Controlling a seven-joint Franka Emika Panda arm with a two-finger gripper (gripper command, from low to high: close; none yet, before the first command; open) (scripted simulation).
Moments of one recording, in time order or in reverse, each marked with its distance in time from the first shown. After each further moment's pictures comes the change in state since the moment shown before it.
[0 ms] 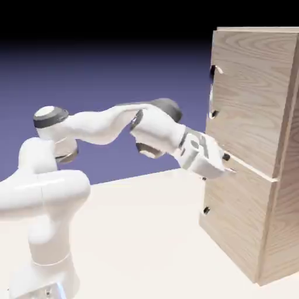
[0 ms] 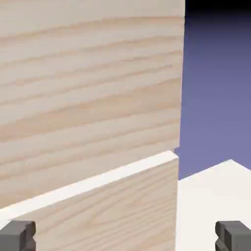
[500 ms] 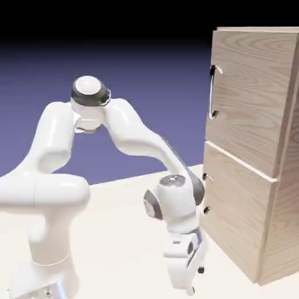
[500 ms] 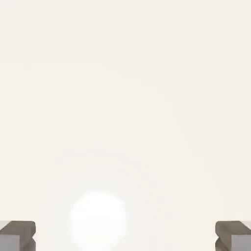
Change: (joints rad) arm -0.412 -0.544 0.496 -0.051 -0.553 0.182 0.222
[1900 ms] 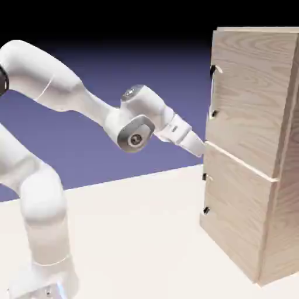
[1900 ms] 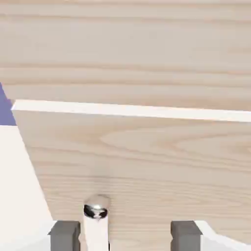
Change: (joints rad) arm -1.153 -1.522 1.390 -0.143 -1.547 0.511 0.621
